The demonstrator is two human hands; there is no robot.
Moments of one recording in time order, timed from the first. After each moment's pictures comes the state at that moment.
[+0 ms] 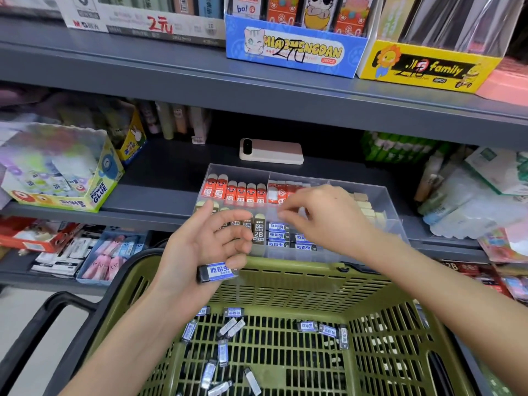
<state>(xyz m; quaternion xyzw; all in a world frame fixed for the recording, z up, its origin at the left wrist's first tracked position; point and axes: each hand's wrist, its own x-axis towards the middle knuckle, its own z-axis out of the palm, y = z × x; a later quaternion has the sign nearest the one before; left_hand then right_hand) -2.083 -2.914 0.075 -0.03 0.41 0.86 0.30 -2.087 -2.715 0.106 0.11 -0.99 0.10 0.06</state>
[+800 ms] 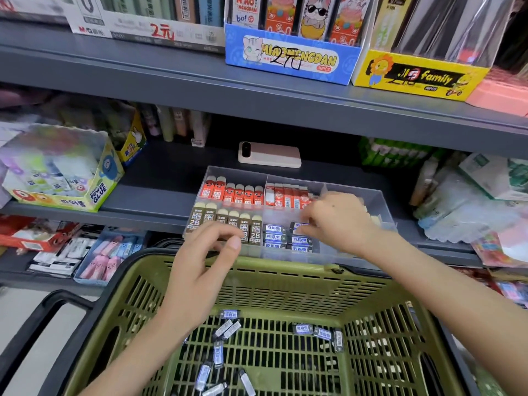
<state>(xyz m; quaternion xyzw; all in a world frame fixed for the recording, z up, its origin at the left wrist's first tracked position) -2.066 -2.914 0.051 0.19 0.77 0.60 -0.03 -2.097 -2.681 0.087 0.11 -0.99 -0.10 0.01</state>
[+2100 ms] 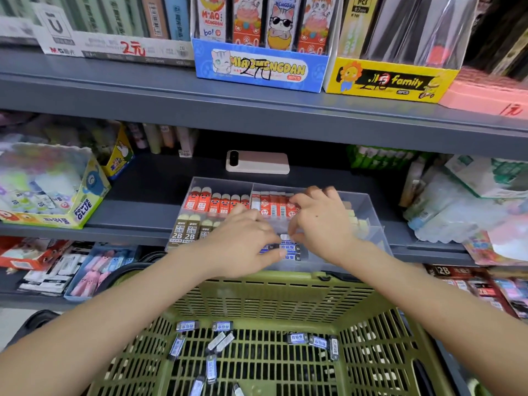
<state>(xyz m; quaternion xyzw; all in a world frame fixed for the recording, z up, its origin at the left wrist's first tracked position) -2.134 -2.848 0.067 0.48 0.87 0.02 0.08 -2.100 -2.676 0.073 0.09 -0.99 -0.13 0.03</state>
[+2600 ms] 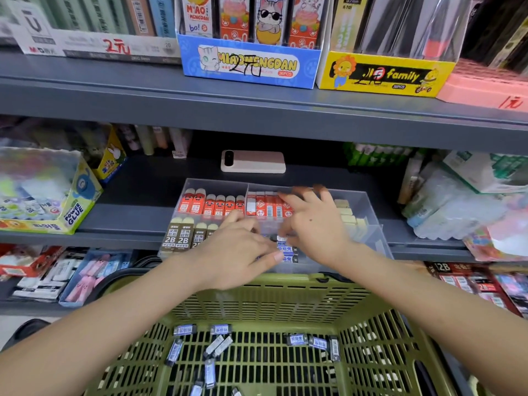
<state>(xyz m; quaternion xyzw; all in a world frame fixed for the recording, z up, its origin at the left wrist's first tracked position) -2.133 -2.852 0.053 0.51 0.85 0.05 0.07 -2.100 -2.679 0.067 0.10 -0.99 -0.10 0.03</state>
